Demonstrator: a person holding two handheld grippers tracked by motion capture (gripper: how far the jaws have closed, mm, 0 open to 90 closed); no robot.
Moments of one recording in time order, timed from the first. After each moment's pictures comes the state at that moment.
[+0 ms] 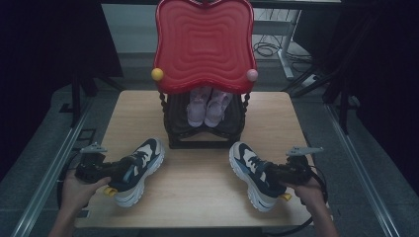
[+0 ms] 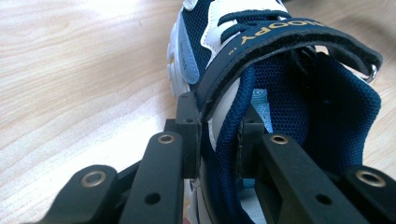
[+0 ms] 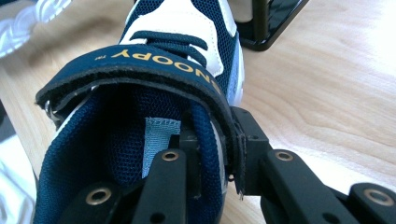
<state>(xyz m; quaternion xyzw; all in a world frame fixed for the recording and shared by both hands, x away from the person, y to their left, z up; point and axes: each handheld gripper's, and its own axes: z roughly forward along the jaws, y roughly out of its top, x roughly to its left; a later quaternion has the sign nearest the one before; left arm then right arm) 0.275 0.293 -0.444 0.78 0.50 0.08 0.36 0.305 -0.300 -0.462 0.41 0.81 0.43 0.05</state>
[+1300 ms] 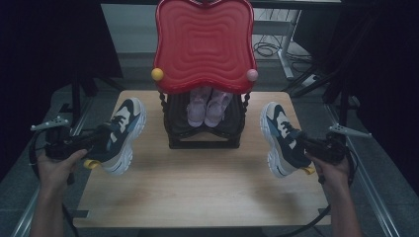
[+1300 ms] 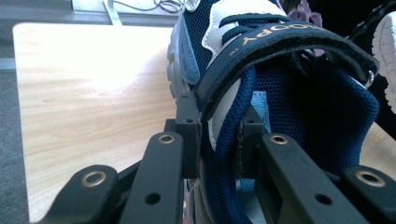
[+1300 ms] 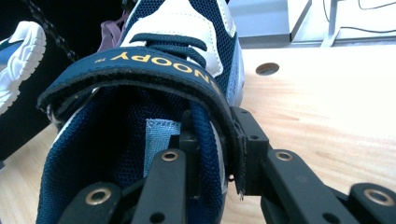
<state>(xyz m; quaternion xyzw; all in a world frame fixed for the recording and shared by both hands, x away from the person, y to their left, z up) 0.293 0.340 -0.375 0.69 0.52 0.12 0.49 0.330 -0.367 -0.401 0.46 0.69 0.54 0.12</state>
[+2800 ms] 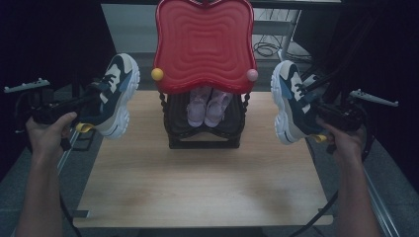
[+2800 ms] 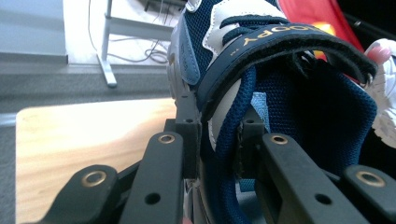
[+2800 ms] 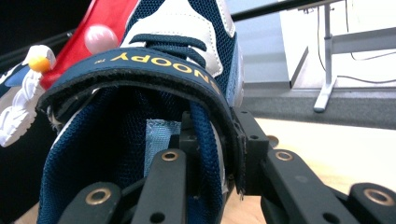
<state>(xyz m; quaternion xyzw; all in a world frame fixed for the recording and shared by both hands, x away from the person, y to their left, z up) 0.332 0.347 -0.297 0.65 0.49 0.15 0.57 0.362 -0.371 -0.314 0.44 0.65 0.60 0.15</state>
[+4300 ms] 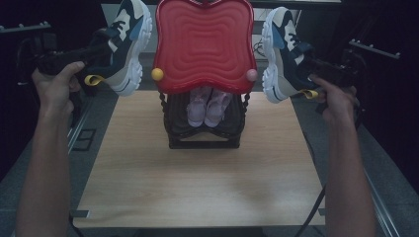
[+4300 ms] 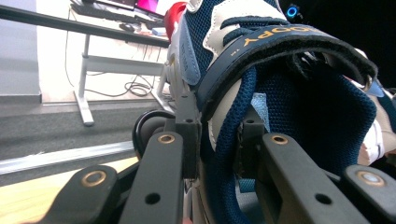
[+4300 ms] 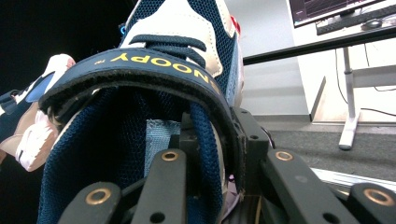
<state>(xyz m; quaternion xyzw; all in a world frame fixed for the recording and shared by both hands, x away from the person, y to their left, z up) 0.380 0.308 -0.204 0.63 0.45 0.15 0.62 0.408 -0.325 -0.223 0.43 0.61 0.65 0.15</state>
